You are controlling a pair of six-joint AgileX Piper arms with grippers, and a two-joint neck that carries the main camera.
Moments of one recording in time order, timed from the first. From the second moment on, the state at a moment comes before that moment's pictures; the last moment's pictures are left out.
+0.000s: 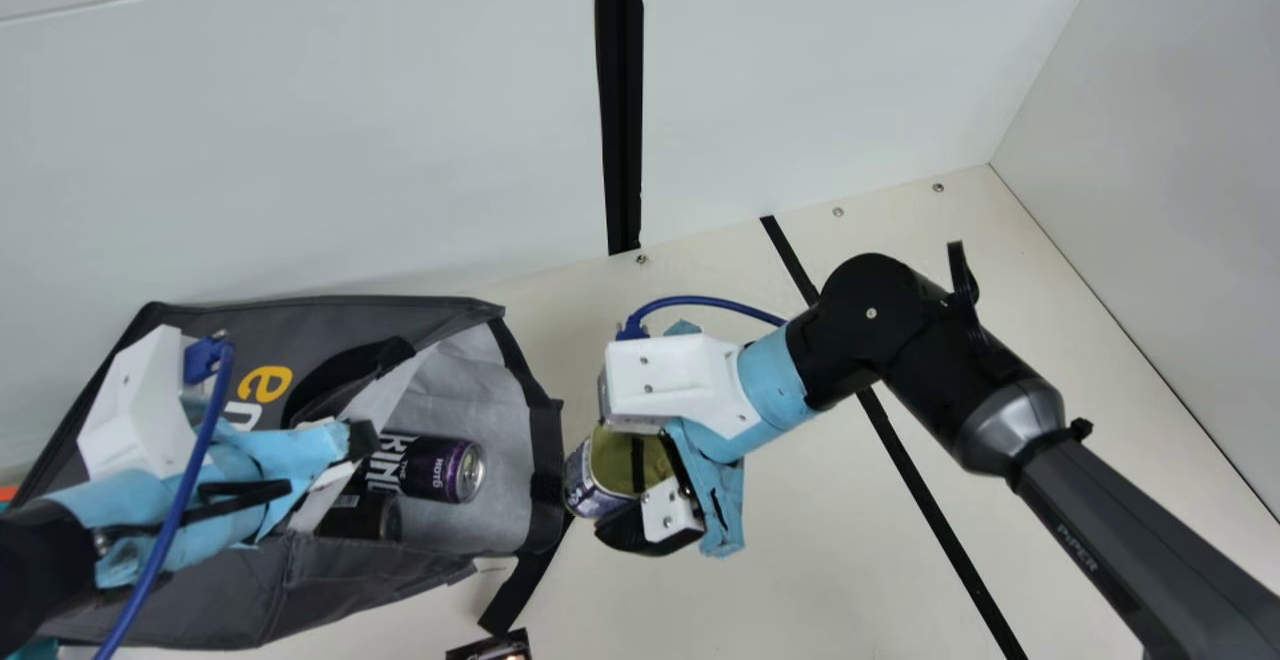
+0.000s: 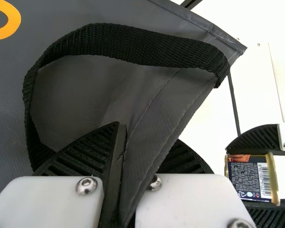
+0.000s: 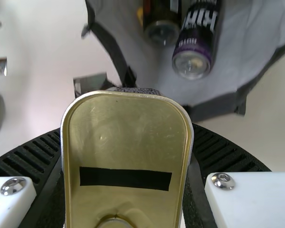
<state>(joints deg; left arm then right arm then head) -21.0 87.2 -75.2 -29.1 45.9 -6.6 5.6 90.0 -73.2 45.2 69.3 -85.3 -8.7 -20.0</state>
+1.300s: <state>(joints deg) -21.0 87.2 -75.2 -29.1 45.9 -6.6 15.7 93.4 -66.0 67.0 45.7 -93.4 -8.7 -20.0</state>
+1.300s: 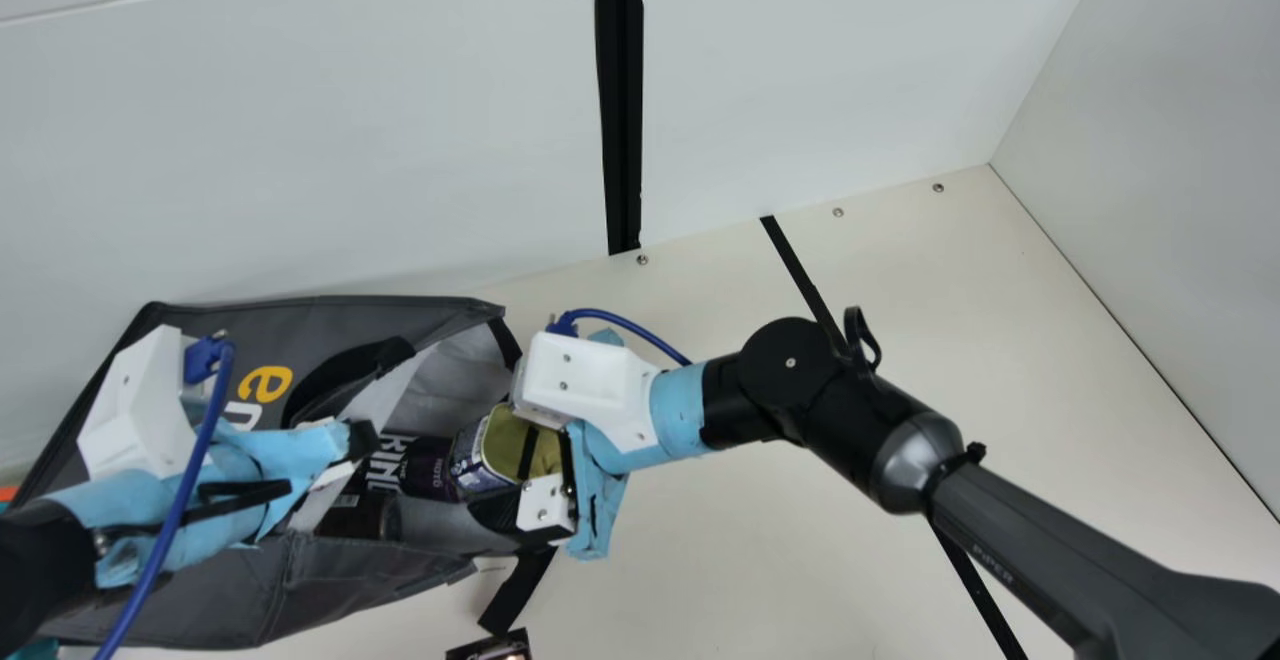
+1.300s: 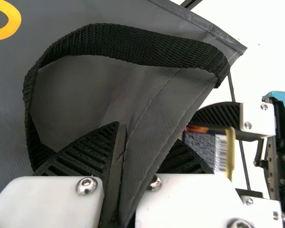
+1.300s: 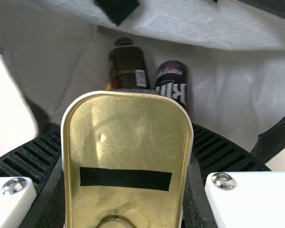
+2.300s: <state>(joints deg) -21.0 87.2 -75.2 -29.1 45.9 -6.6 24.3 100.6 -69.4 72.7 27.3 -91.9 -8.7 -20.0</state>
